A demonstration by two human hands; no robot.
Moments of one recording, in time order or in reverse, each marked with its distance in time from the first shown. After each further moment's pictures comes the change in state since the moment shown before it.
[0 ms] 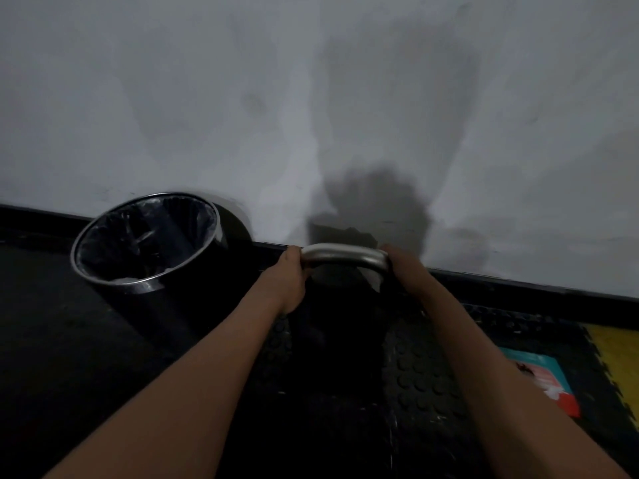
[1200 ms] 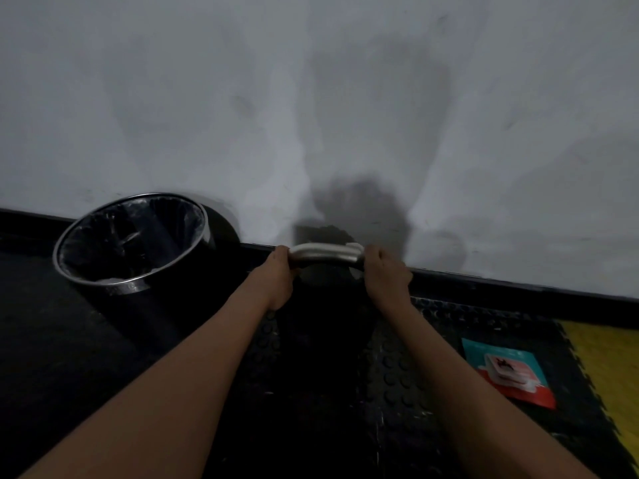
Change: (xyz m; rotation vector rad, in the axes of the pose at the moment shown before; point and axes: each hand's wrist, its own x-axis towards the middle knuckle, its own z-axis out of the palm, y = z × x) left_hand -0.001 0.004 -0.003 -0.056 0.006 -0.046; right_hand -0.031 -0.043 0.013 0.238 0.353 0.303
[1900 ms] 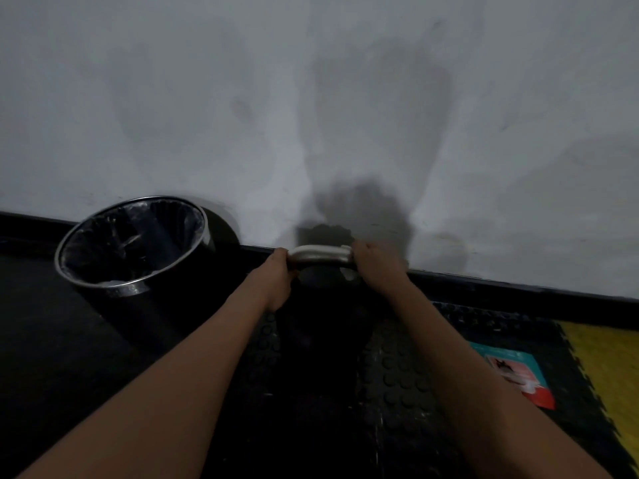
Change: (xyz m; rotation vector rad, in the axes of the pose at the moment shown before) left_hand 0.002 -0.002 -0.001 0.032 -0.008 0.030; right_hand 0.019 -0.014 -0.012 -0.381 -0.242 -0.142
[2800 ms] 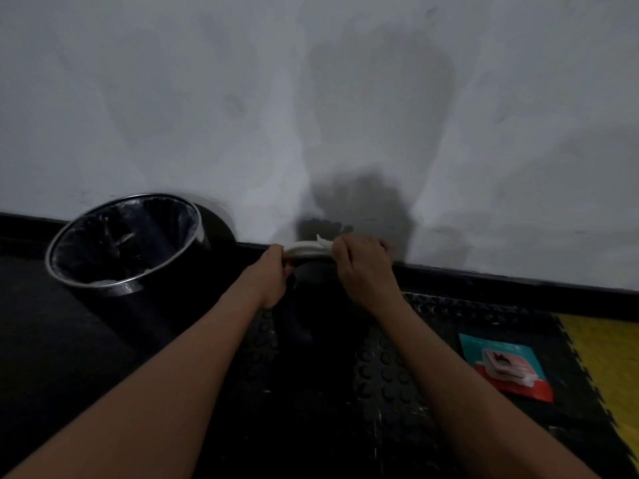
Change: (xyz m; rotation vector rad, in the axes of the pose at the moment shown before) left_hand 0.000 0.000 0.002 0.012 0.000 0.004; right_hand -0.009 0.000 0.032 0.112 0.414 -0.233
